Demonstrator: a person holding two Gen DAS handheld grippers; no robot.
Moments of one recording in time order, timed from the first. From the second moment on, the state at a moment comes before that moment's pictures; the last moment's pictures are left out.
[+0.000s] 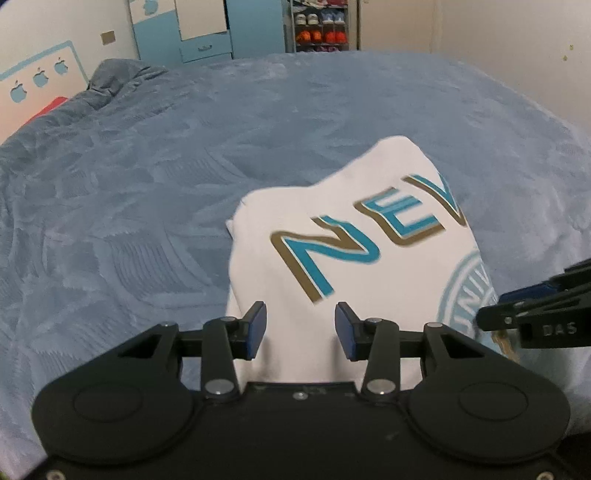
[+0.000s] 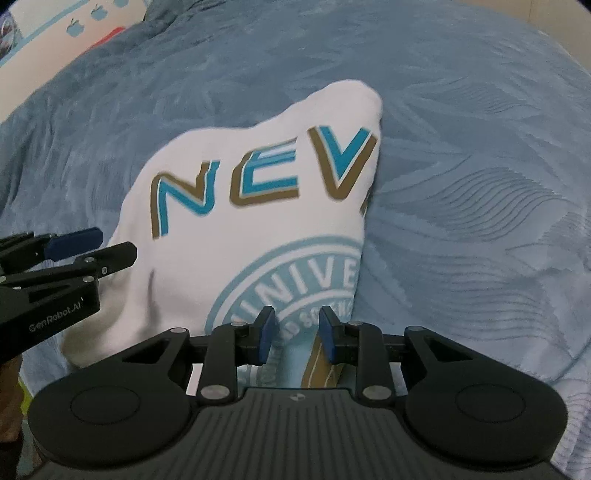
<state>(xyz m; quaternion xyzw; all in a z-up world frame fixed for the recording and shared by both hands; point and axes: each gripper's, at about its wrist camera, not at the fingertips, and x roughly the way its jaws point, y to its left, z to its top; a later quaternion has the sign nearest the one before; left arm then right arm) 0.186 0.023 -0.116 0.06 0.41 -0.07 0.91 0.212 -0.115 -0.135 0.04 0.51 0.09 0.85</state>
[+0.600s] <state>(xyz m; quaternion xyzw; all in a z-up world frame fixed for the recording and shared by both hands) 0.217 0.042 -0.187 0.04 0.44 -0.06 0.90 0.249 -0.163 -0.196 0.17 0.53 0.08 0.83</state>
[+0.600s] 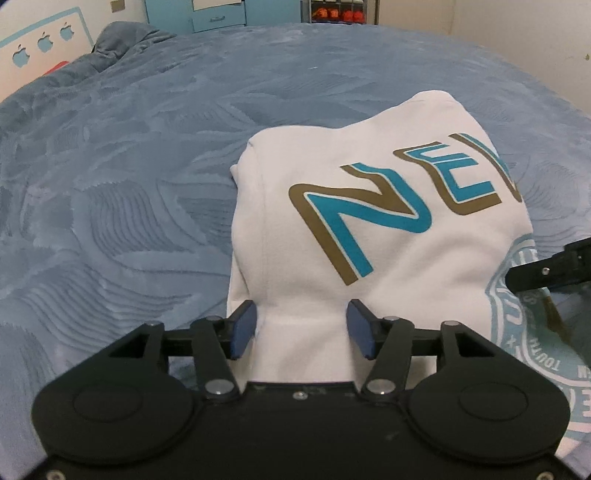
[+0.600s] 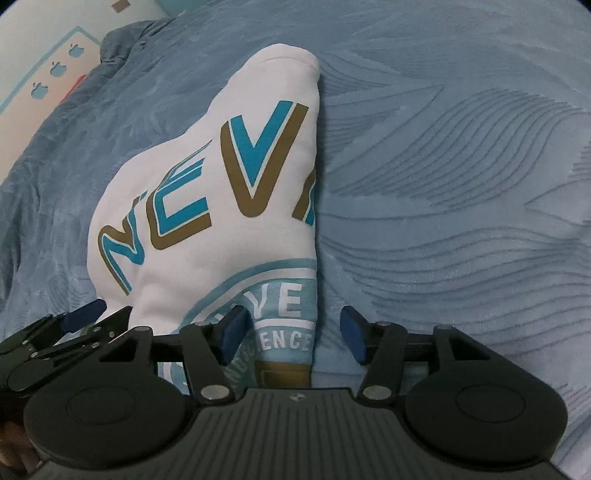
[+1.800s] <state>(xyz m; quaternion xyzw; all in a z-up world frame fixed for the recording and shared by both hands) 0.245 0.050 -0.202 0.03 0.39 -0.07 0.92 0.252 -0.089 -0.182 -0.06 0.38 0.11 0.92</state>
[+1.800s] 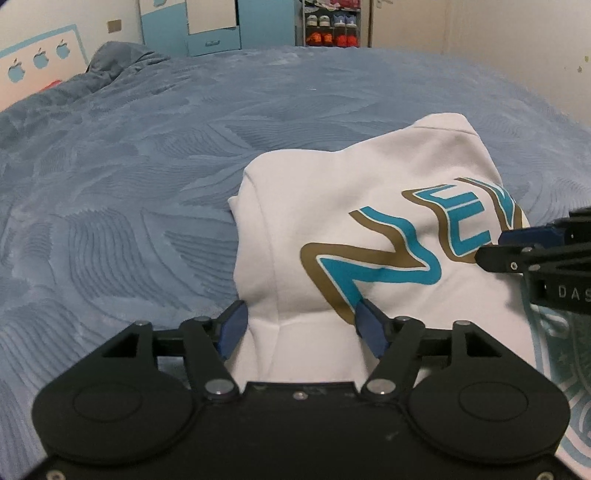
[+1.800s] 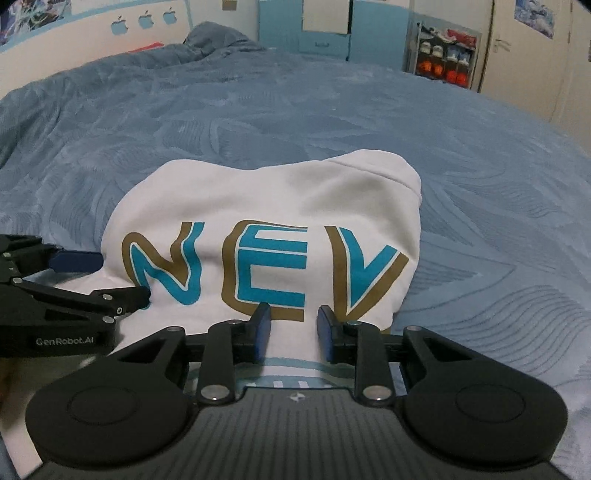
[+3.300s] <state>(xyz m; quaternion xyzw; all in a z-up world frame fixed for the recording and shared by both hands) 0.254 0.044 -0.132 0.01 0.28 -0.06 0.96 0.265 -0.095 -0.120 0.00 0.30 0.07 0.95</state>
